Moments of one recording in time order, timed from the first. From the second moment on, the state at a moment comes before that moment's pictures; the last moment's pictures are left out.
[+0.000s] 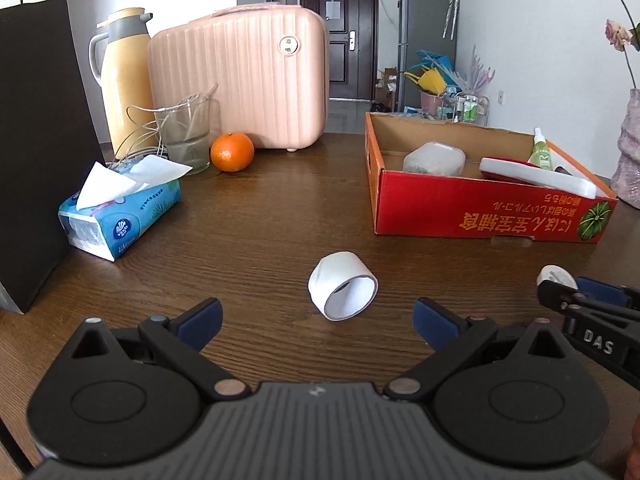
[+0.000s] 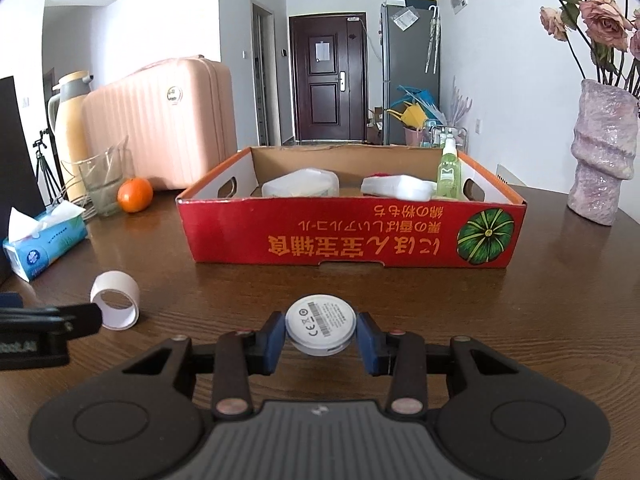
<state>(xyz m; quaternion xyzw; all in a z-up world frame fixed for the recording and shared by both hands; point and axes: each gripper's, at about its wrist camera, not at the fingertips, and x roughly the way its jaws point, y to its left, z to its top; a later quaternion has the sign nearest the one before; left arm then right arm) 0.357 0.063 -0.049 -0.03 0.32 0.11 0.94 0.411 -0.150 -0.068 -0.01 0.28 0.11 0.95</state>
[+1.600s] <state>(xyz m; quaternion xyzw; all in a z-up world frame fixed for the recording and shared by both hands) 0.401 0.040 -0.058 -0.03 0.34 0.14 0.93 0.412 -0.162 -0.061 0.01 0.27 0.10 0.96</state>
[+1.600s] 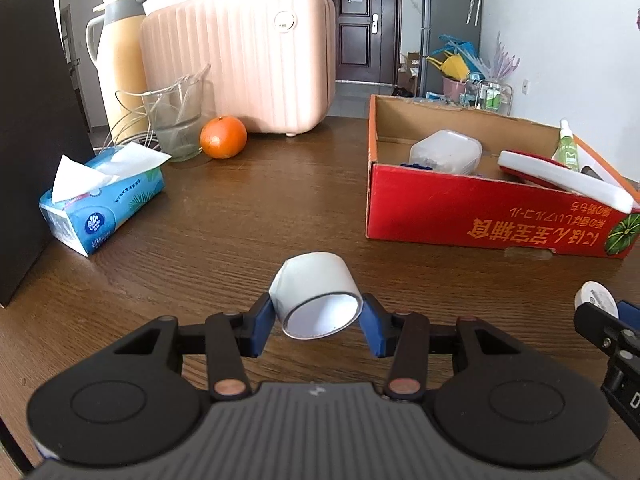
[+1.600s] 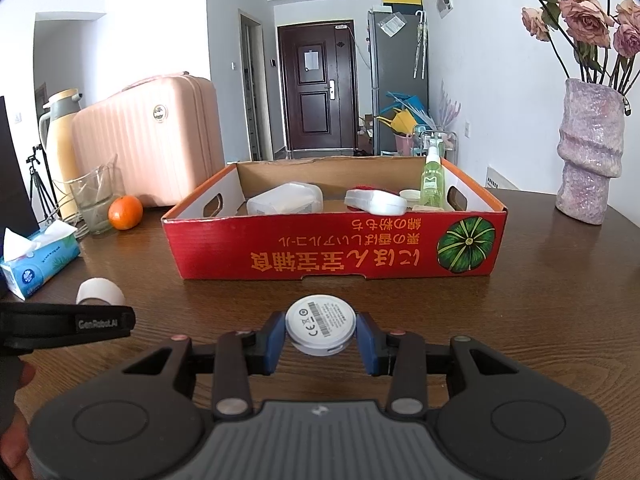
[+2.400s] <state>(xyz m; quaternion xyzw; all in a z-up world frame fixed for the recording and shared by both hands) 0.359 0.031 -0.027 -0.02 0.27 0.08 0.96 0.386 -0.168 -0.036 0.02 0.22 0.13 0.97</state>
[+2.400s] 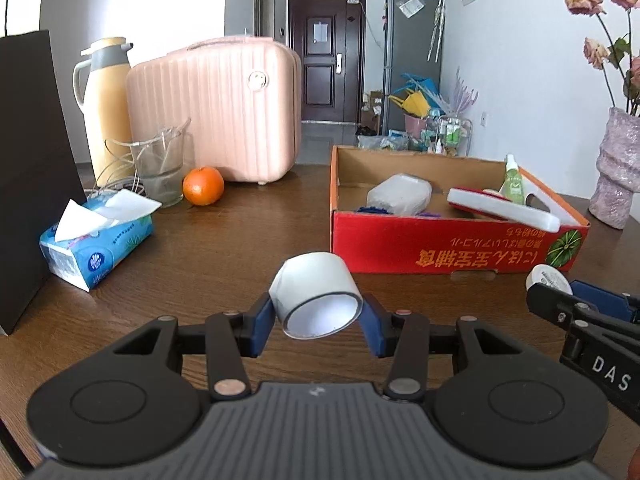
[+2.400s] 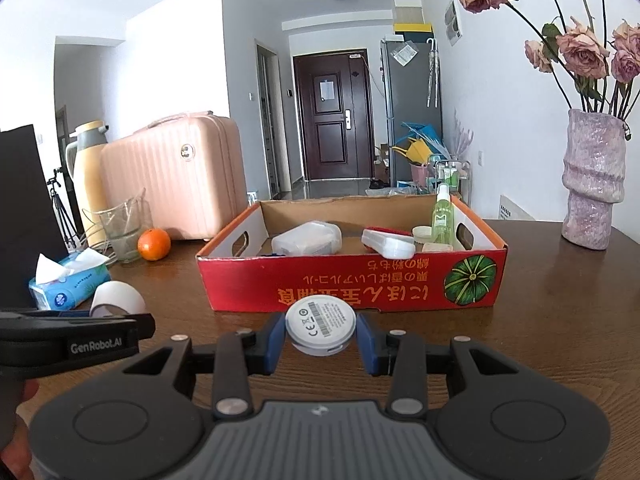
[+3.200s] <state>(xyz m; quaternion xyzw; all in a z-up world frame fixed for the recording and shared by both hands) 0.394 -0.009 0.004 -0.02 0.23 0.07 0.97 0.420 -0.207 0.002 0.04 0.15 0.11 0.98</state>
